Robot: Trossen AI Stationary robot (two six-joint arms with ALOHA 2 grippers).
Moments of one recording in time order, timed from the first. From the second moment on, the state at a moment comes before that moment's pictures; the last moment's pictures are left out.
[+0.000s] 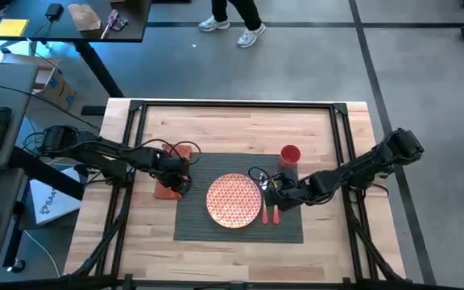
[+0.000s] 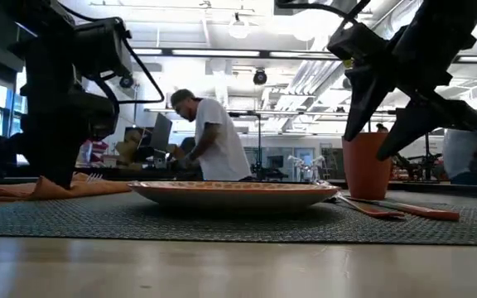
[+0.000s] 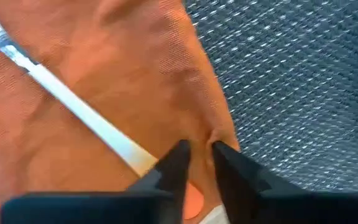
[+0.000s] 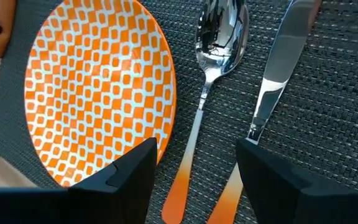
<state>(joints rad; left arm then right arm) -0.01 1.28 0.54 -0.53 0.13 -1.04 0.37 1.50 0.84 -0.46 0.33 1.63</state>
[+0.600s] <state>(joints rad) -0.11 1.28 0.70 -0.60 0.05 -1.07 0.37 1.50 0.84 -0.47 0.33 1.59</state>
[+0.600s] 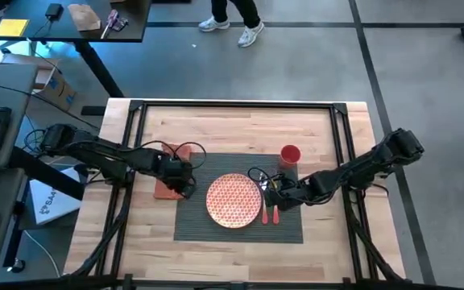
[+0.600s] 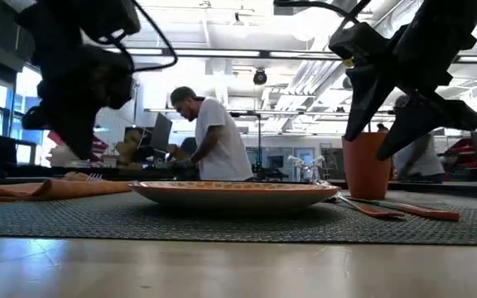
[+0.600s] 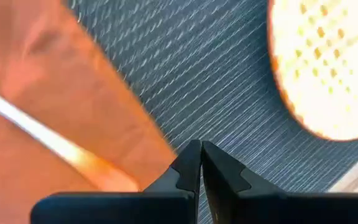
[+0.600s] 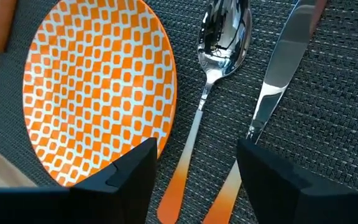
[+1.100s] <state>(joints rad) -0.07 1.43 0.70 -0.66 0.15 -1.02 0.37 1.50 0.84 -0.47 0.33 1.56</state>
